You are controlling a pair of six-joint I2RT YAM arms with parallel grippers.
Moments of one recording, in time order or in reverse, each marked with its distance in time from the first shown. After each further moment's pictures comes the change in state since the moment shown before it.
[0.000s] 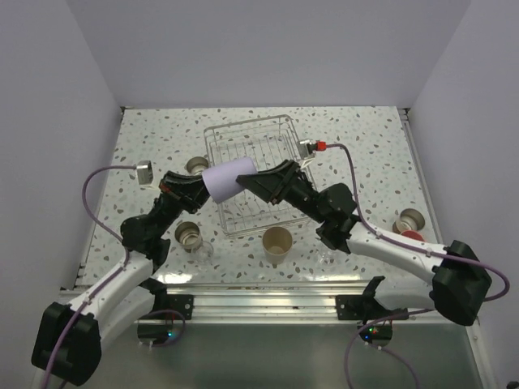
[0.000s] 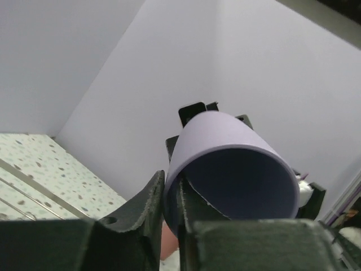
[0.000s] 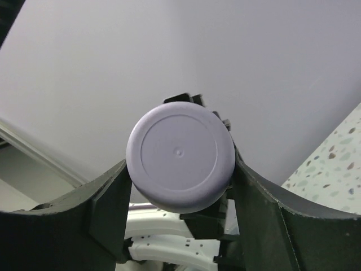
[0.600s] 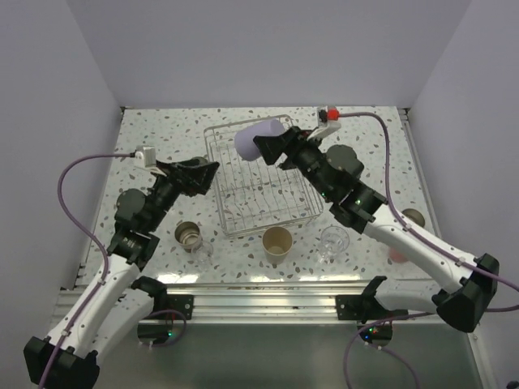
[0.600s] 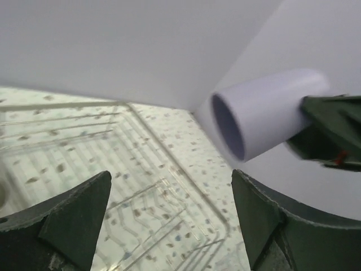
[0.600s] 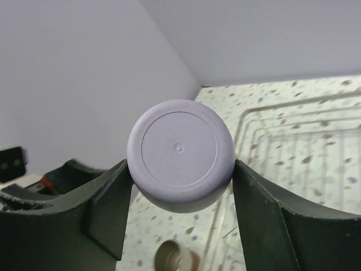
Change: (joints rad) left arm -0.002 -0.178 0.249 -0.846 -0.219 0.447; right arm -0.065 -0.077 0.336 -0.732 0.380 -0.506
